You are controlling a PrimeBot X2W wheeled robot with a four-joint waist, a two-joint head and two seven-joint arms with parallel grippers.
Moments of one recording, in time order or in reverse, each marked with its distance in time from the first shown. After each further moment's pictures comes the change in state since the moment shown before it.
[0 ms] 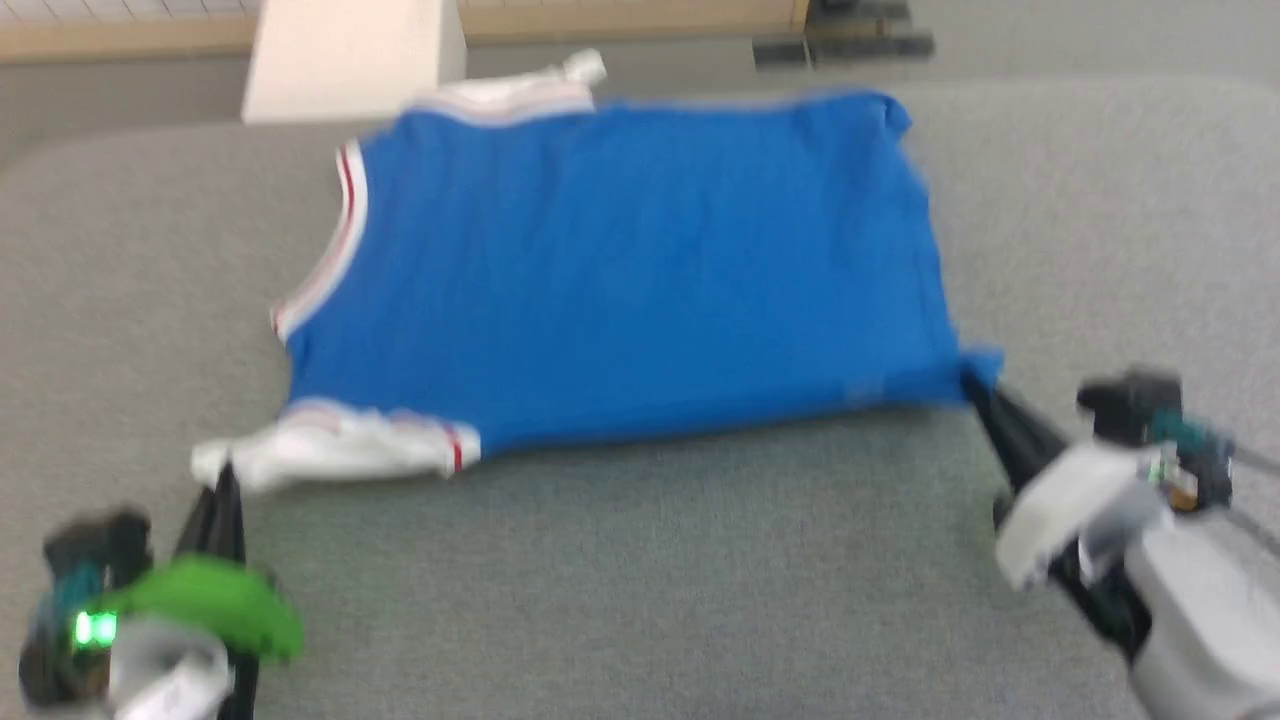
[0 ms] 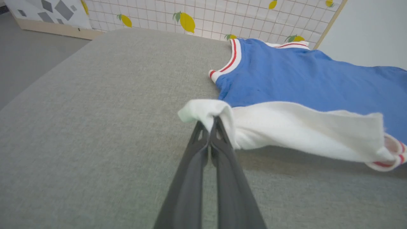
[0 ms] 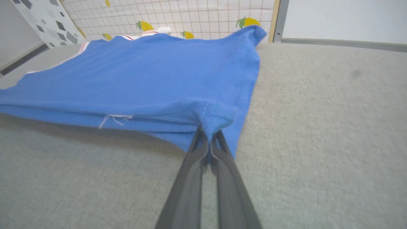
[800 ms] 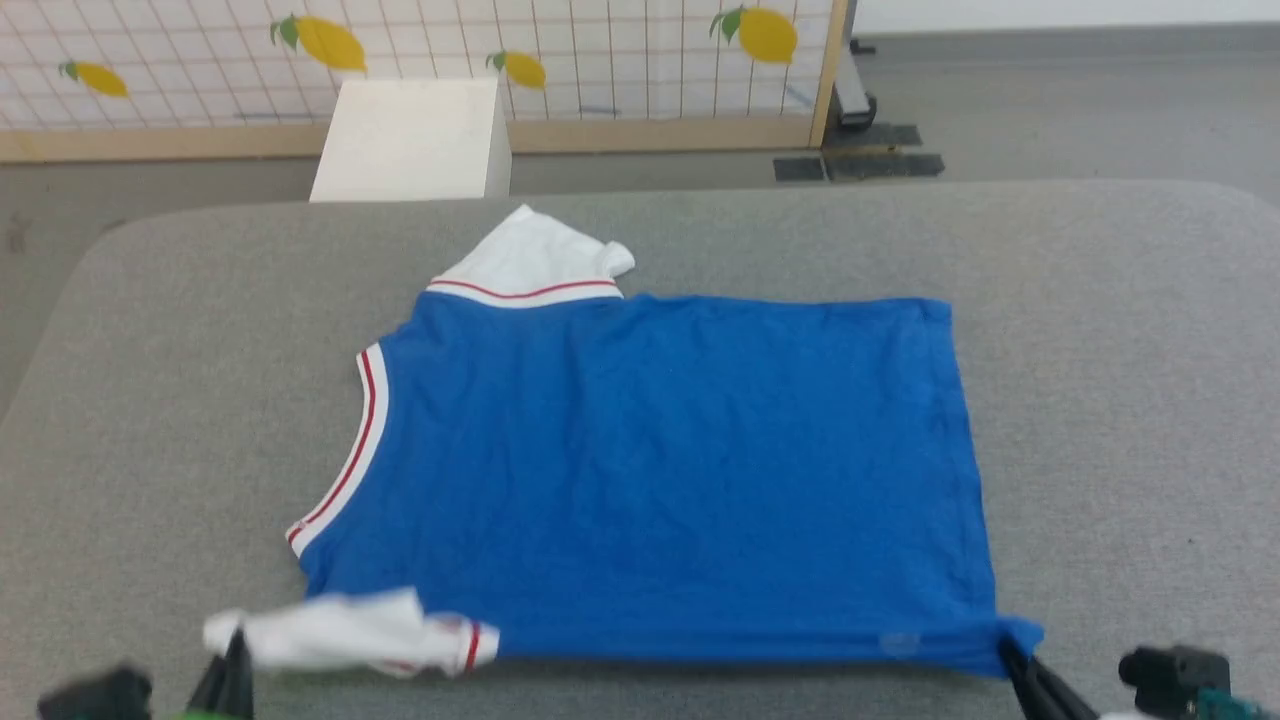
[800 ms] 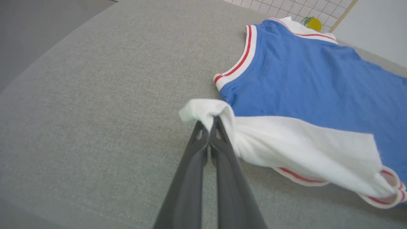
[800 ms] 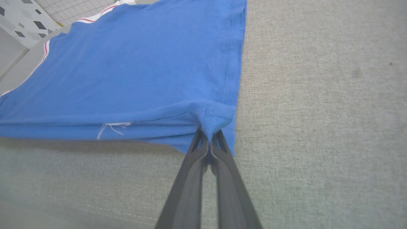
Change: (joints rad) left arm 0.424 0.021 0.029 -0.365 -0.080 0.145 0.142; right arm 0.708 0.227 -0.441 -0.539 -0.218 0.000 0.299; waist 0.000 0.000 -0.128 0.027
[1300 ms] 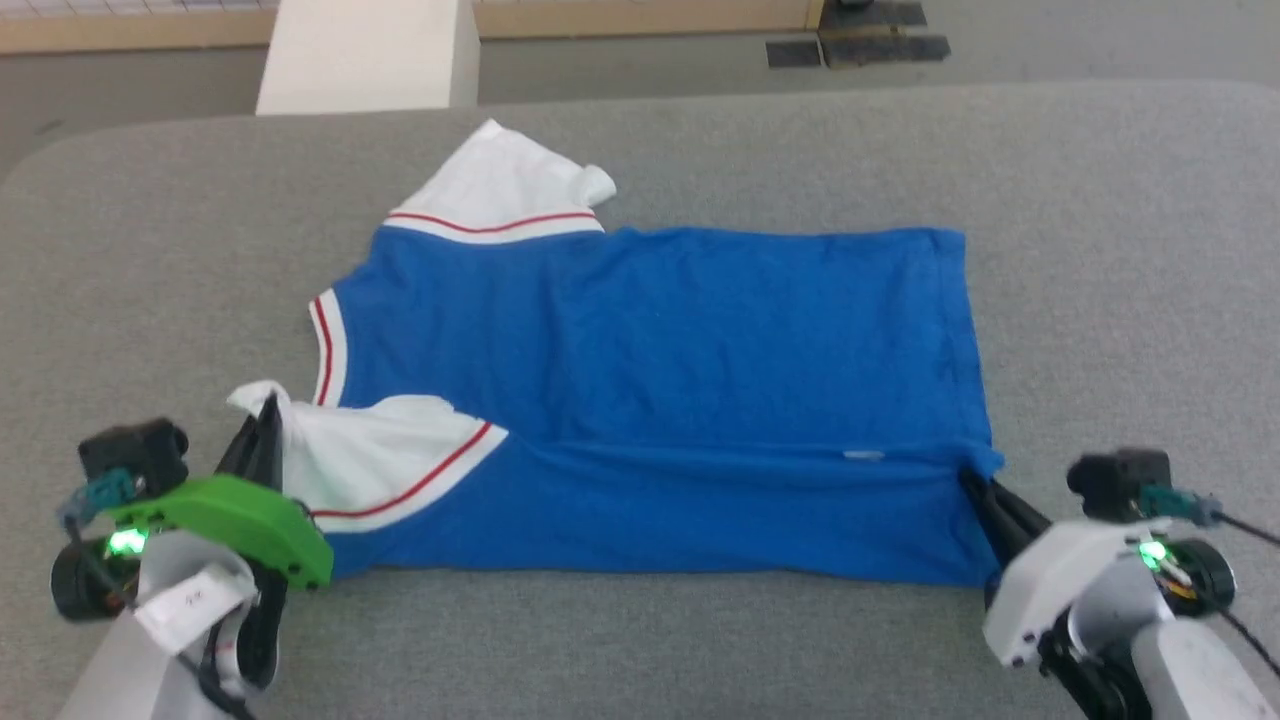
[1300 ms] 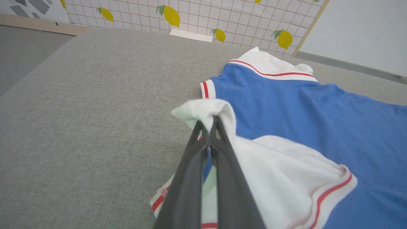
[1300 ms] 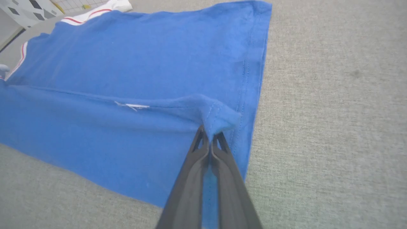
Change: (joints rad) left arm -0.506 -0.005 -0.095 0.289 0.046 -0.128 0.013; right arm -0.378 -0.066 0.110 0.170 0.015 0.000 0.061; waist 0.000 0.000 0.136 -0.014
